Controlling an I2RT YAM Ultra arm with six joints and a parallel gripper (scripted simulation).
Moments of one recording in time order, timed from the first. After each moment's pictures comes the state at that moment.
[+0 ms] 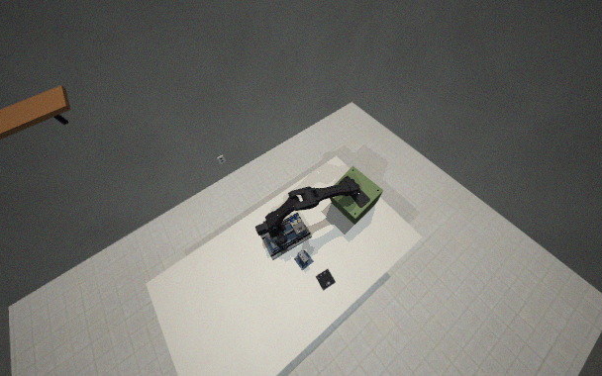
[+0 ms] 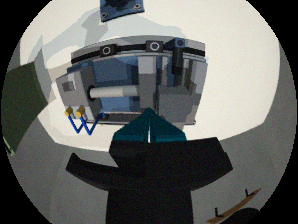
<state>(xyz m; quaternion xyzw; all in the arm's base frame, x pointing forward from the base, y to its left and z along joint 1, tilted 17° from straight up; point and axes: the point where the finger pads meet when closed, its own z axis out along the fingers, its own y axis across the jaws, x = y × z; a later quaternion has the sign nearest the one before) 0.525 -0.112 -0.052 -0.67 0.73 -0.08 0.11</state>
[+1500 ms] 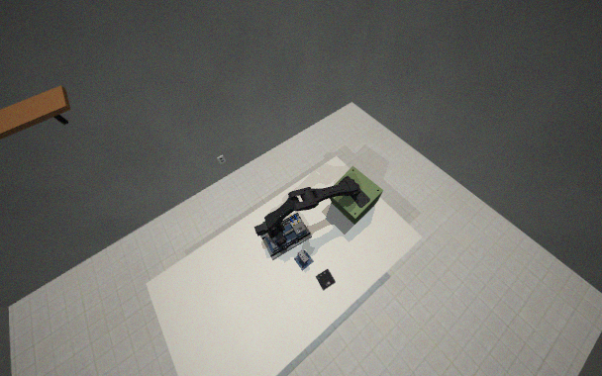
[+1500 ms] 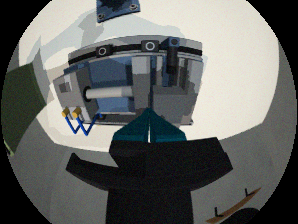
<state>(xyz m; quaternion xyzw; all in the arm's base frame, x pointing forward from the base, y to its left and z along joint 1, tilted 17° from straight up) 0.532 -0.112 -0.051 -0.67 0.73 -0.09 0.12</state>
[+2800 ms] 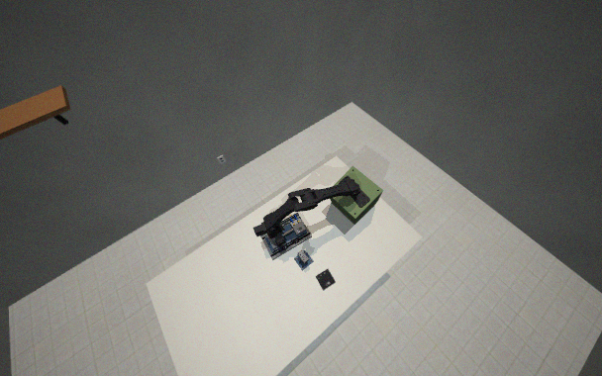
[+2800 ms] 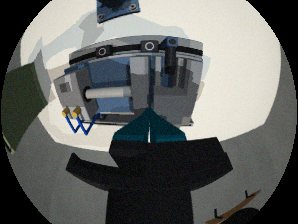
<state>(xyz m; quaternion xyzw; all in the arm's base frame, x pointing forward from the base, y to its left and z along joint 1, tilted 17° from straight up) 0.535 -0.112 -0.051 -0.67 0.73 -0.08 0.11</state>
